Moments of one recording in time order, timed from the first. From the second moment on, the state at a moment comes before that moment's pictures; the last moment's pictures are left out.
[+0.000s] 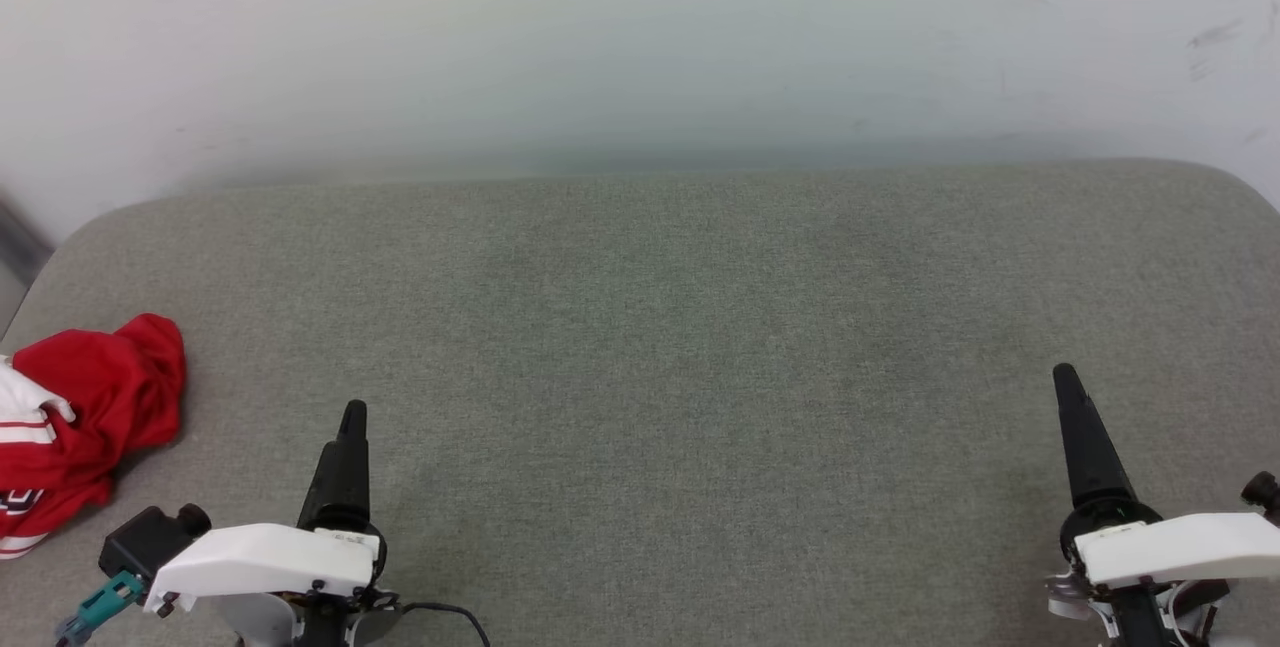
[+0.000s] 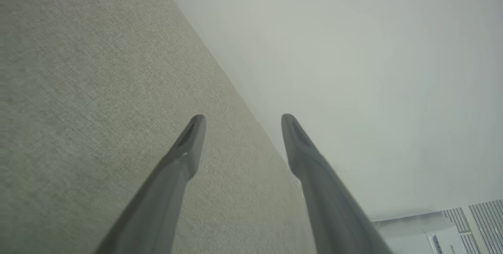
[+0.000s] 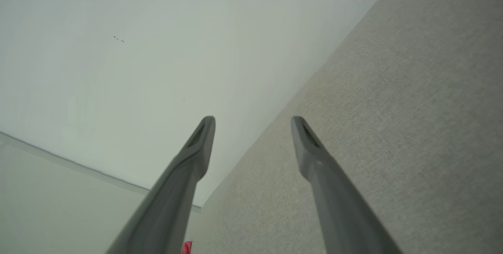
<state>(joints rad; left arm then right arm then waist) -0.05 0.05 0.07 0.14 -1.09 0.00 -0.02 -0.04 -0.05 -0.08 0.12 1.07 0.13 -0.02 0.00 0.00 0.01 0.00</state>
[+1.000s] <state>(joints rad) -0.02 0.05 -0.02 0.08 -0.64 0.08 -0.12 0.01 -0.05 -0.02 0.07 0.59 0.13 -0.12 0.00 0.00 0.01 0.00</state>
